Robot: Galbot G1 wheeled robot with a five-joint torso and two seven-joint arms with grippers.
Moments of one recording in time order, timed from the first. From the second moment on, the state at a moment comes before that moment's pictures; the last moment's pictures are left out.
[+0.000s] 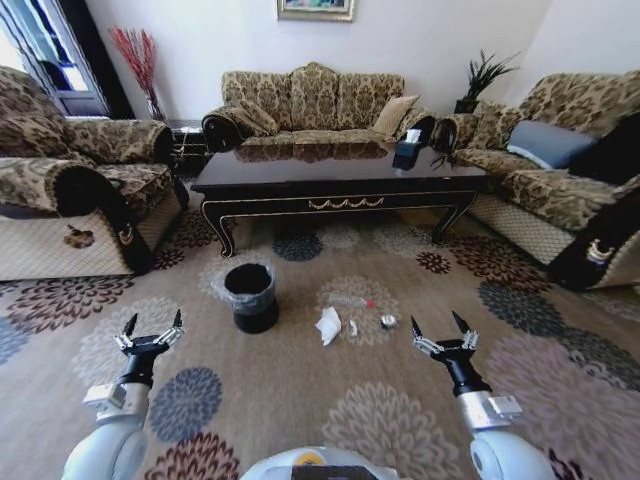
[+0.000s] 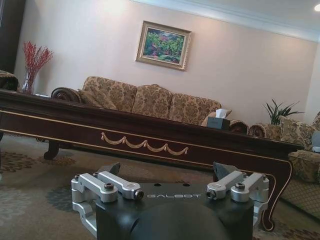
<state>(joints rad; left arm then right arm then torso) 1.74 -1.17 -0.83 -2.14 -0.42 -0.10 -0.17 -1.77 1.33 0.81 2.15 0.20 0.20 -0.11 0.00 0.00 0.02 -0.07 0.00</state>
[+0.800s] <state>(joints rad) 1.56 -1.08 -0.74 -2.15 -0.47 0.27 -0.34 -1.76 1.34 0.79 2.13 0.18 0.21 -0.07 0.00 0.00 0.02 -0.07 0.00</state>
